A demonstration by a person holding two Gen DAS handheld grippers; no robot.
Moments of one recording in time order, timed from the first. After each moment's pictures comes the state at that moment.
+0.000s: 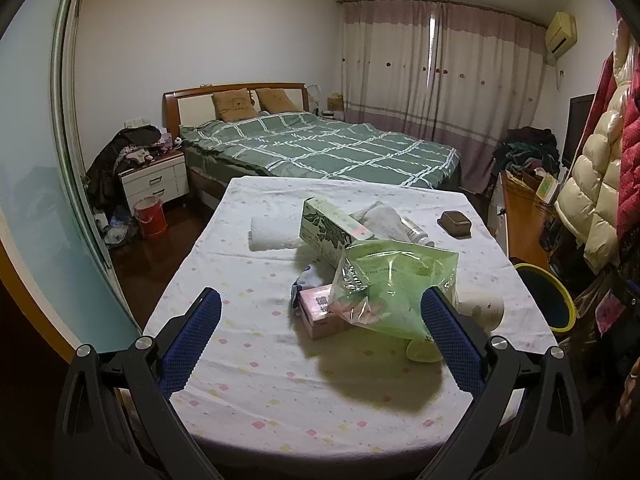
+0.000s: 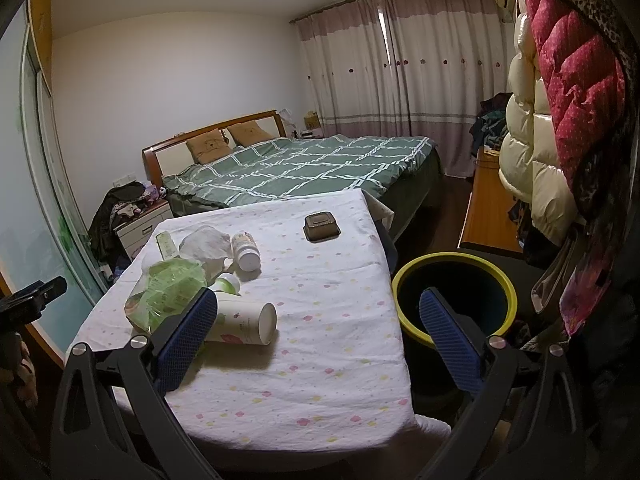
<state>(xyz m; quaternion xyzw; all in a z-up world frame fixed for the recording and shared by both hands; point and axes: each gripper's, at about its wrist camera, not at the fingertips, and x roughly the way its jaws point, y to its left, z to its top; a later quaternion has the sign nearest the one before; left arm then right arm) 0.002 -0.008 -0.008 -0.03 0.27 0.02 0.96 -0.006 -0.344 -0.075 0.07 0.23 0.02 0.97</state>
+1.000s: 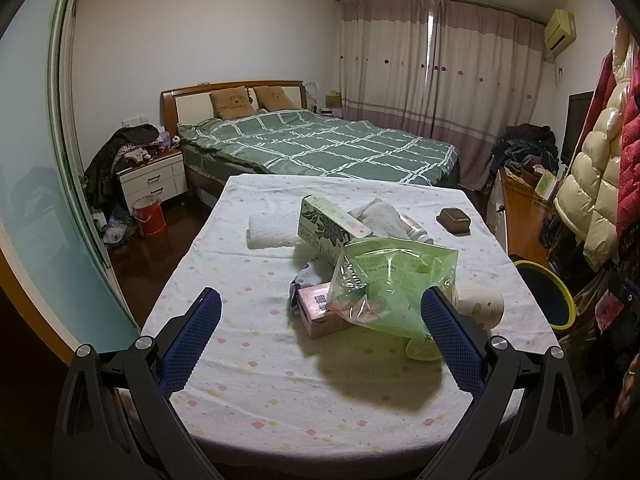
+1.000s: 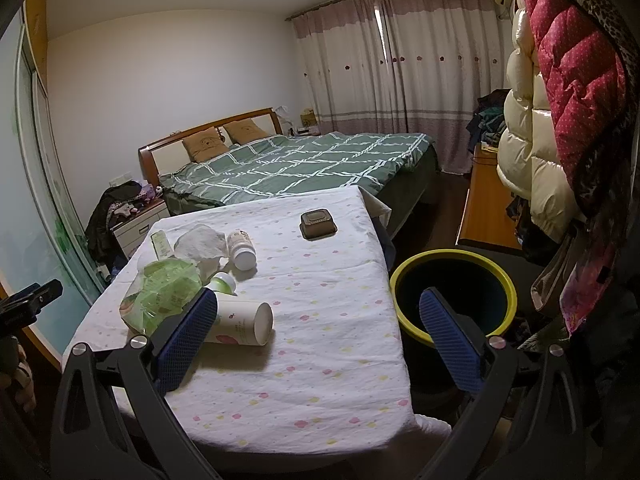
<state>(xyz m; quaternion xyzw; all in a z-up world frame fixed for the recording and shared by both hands) 0.004 -0.009 -0.010 -0.03 0.28 0.01 0.96 -0.003 -0.344 -0.078 0.08 0.23 0.02 0.97</state>
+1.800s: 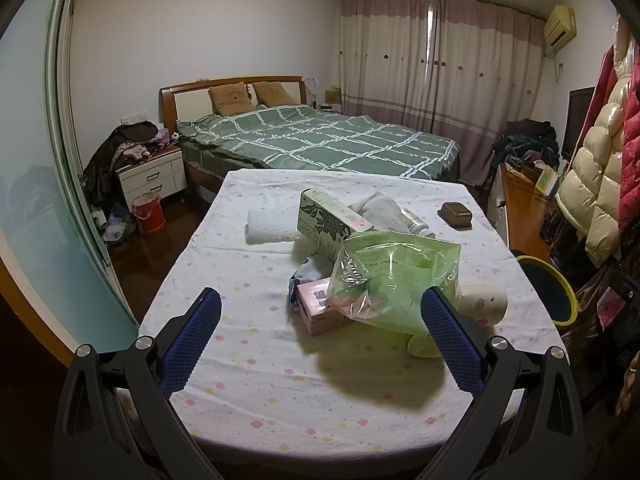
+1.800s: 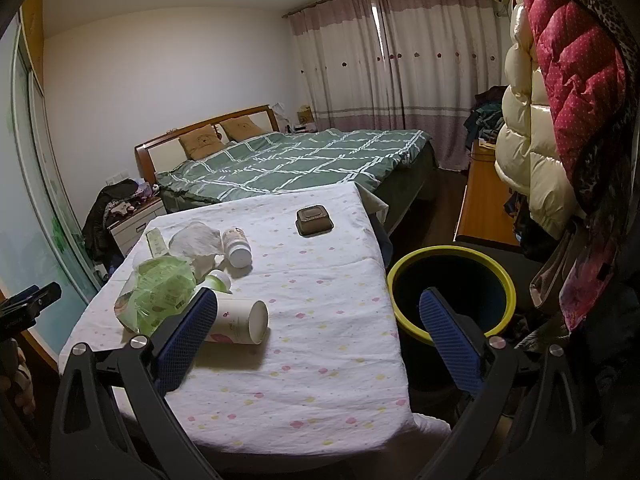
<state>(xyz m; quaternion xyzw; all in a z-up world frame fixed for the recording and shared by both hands) 0.009 -0.010 -0.014 -0.03 0.29 0.01 0.96 0.001 -0.347 -0.082 0.08 0.24 0.02 0.97</state>
